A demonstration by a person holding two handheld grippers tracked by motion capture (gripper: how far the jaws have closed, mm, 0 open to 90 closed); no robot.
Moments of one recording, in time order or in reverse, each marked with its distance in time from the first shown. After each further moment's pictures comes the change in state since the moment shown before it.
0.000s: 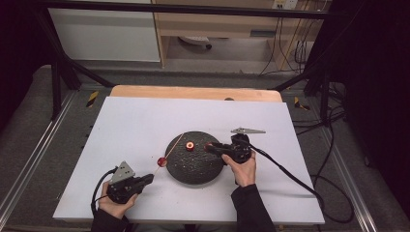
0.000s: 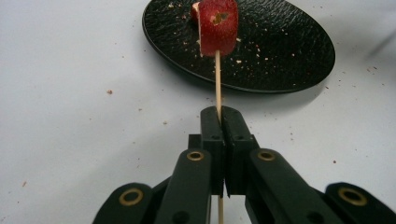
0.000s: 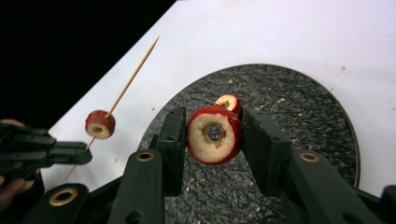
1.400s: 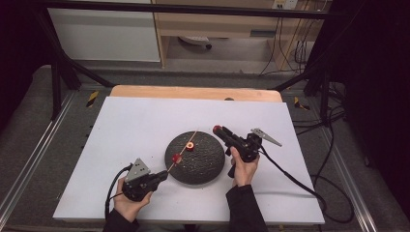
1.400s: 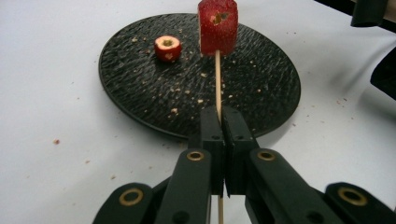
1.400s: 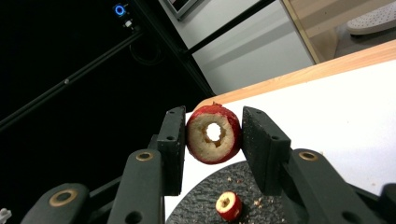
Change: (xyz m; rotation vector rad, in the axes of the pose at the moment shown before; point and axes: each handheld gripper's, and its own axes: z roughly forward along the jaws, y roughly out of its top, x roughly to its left) left arm -0.032 0.026 0.021 -0.047 -0.030 0.011; right arm -0.013 -0.006 -0.013 -0.480 0.031 0.150
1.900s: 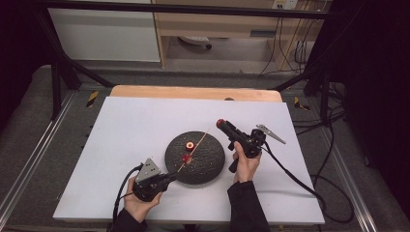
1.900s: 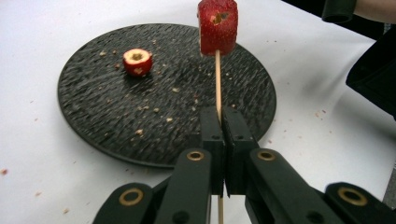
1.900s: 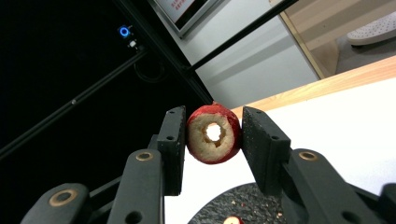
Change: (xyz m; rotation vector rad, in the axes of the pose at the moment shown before) left arm -0.020 0.010 0.016 -0.013 -0.037 0.008; right arm -0.003 0.013 0.000 -0.068 0.017 0.036
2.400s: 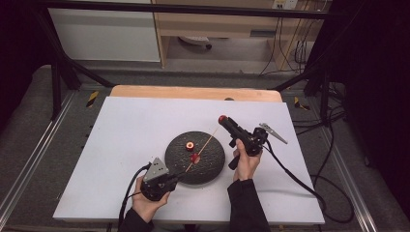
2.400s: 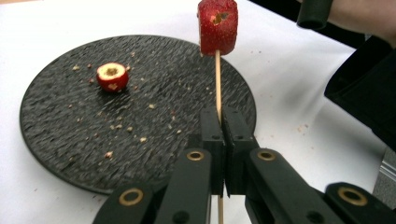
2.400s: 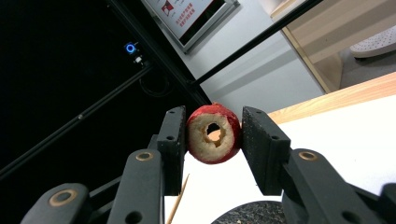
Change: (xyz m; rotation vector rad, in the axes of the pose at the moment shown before) left arm -0.013 0.009 0.011 -0.020 -0.033 -0.003; right arm -0.001 0.005 0.000 -0.063 0.020 0.015
